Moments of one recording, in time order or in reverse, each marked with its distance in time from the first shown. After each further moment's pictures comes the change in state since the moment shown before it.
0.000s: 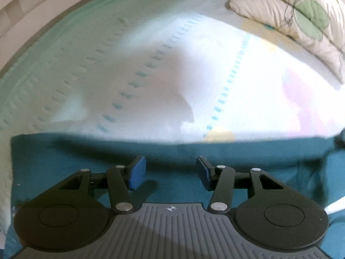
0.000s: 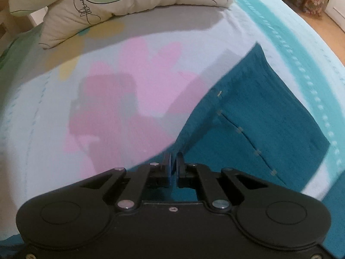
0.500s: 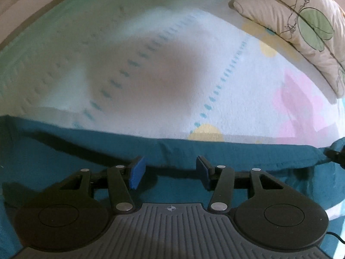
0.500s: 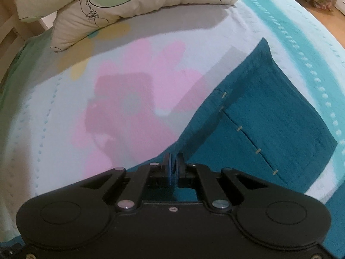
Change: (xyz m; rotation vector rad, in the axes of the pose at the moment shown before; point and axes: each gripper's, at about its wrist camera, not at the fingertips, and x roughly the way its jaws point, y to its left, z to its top) left arm 0.010 -0.005 -0.002 -0.091 0.049 -0.055; right arm 0.002 -0.008 0.012 0.004 -0.008 0.087
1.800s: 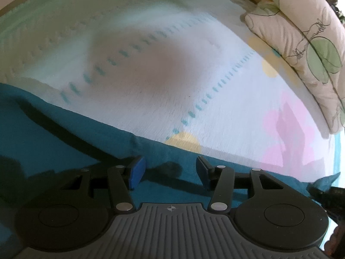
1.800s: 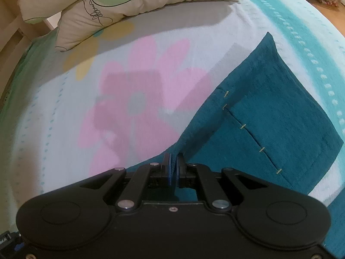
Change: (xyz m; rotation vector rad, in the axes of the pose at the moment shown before) left arm 0.028 -0.012 -0.002 -0.198 -0.024 -0.076; right arm -0.001 -0.010 -0.001 0.007 0.022 0.049
